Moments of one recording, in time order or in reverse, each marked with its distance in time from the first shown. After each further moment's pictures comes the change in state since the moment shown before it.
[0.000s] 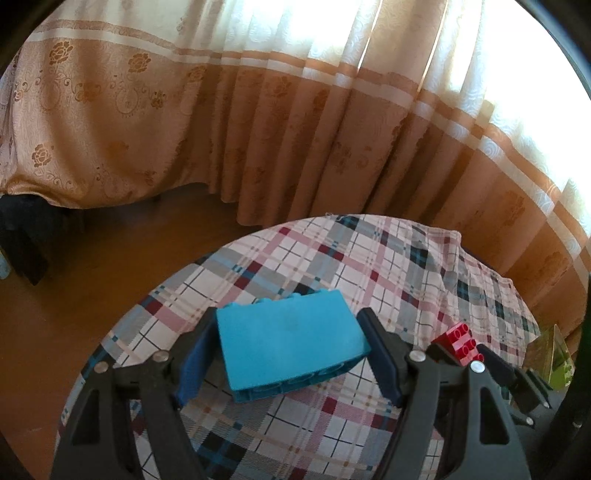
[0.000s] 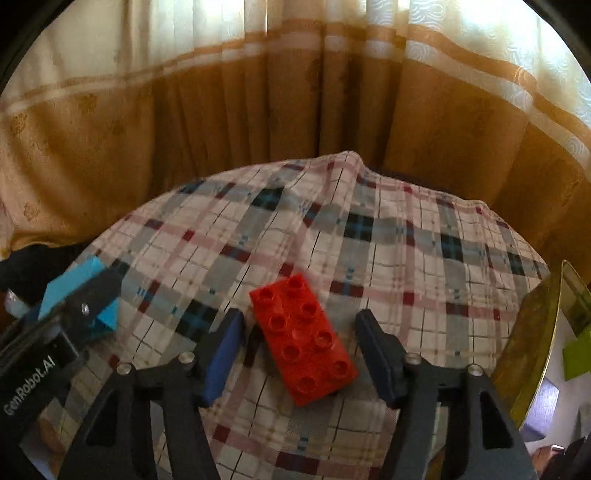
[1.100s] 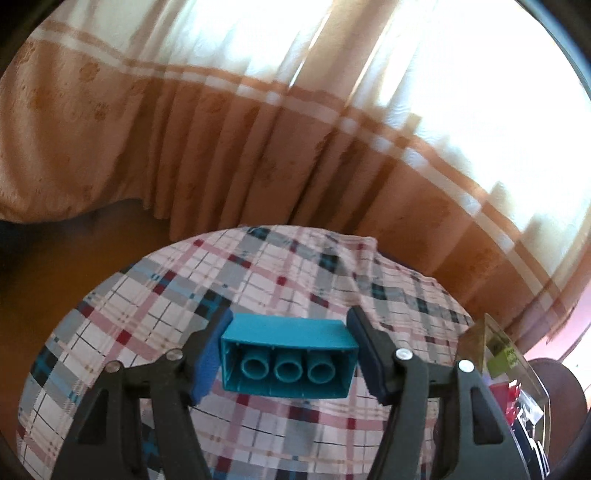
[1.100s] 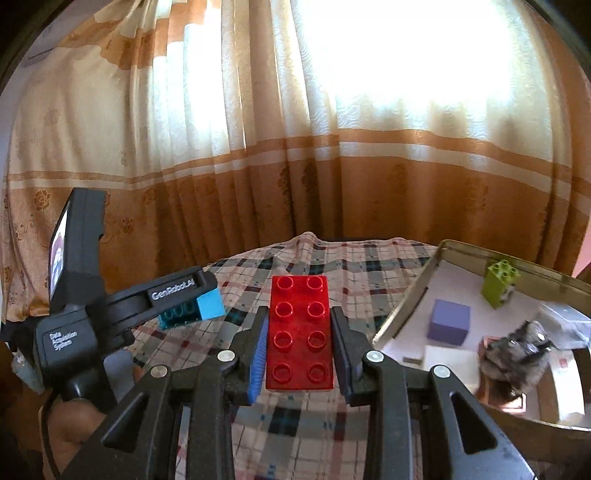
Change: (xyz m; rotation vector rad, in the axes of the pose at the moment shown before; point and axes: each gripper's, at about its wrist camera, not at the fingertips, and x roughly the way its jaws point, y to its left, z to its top) left arm -0.026 -0.021 -0.005 0.051 -0.074 -0.292; right arm -0.142 -0.004 -0.092 0.156 -0.426 -0.031
